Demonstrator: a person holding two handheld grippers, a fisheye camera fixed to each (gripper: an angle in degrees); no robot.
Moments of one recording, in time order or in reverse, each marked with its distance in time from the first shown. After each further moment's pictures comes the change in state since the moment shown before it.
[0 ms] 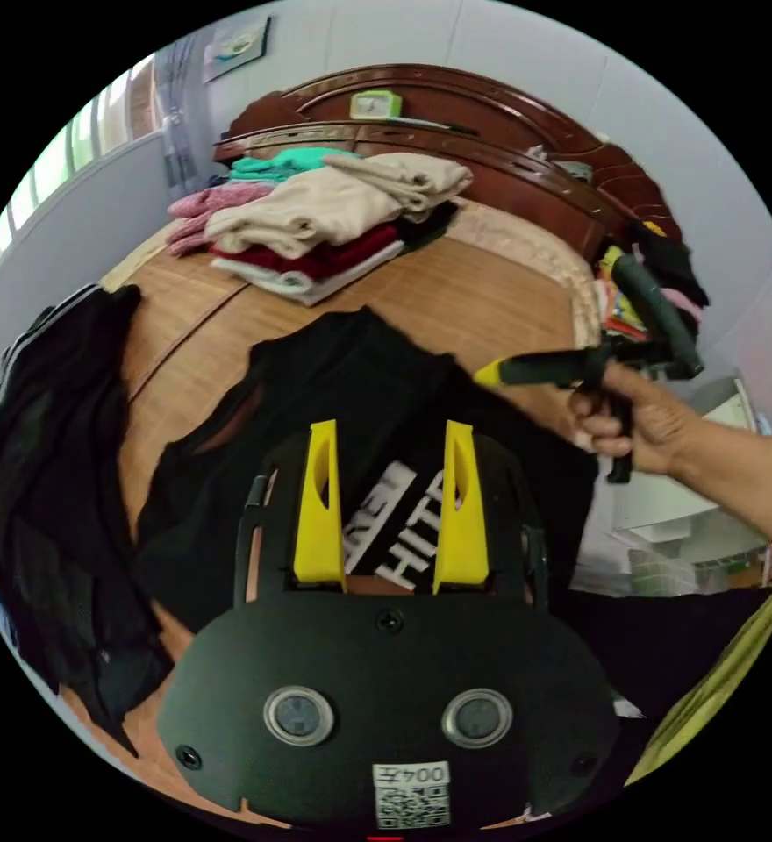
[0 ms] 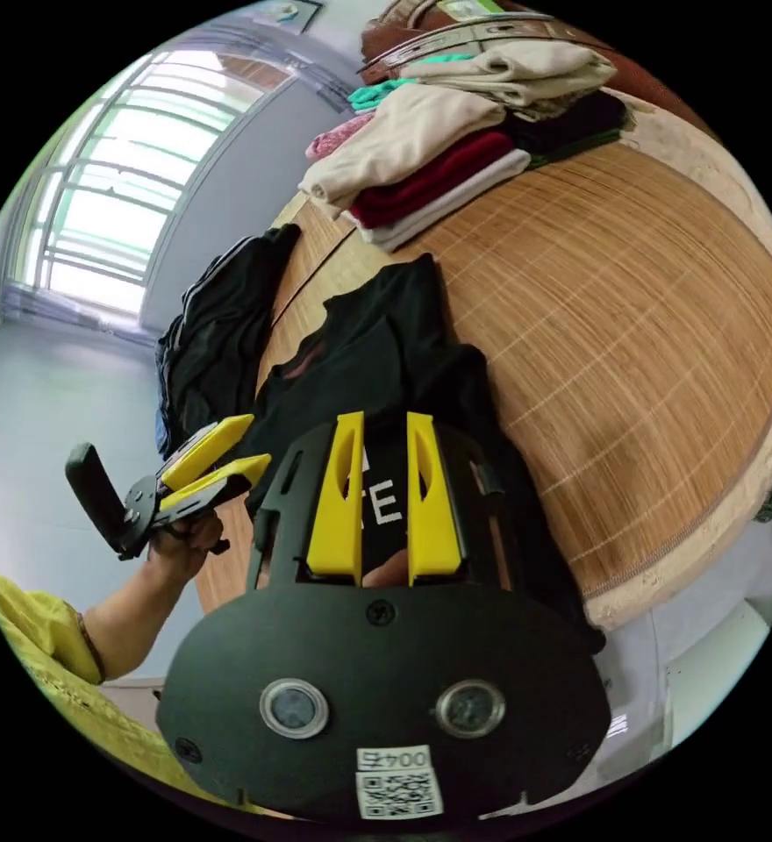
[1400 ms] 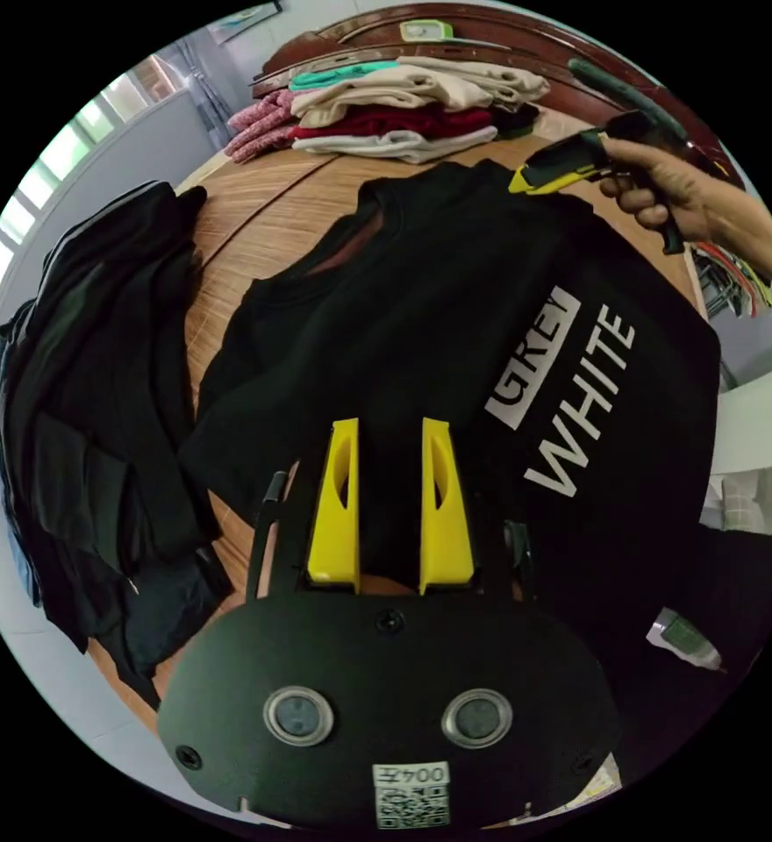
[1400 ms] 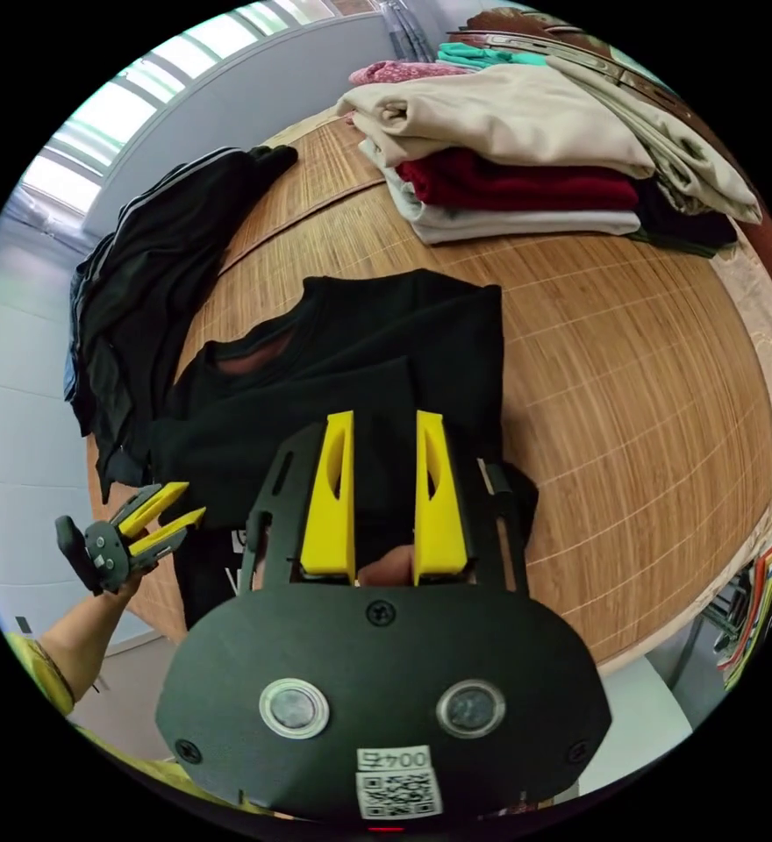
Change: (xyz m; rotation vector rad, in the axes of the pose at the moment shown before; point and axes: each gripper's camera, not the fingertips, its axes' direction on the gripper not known) left arm -0.071 -0.018 0.113 -0.184 -0.125 -0.007; right arm -0.104 -0.111 0.132 -0.146 0.301 -0.184
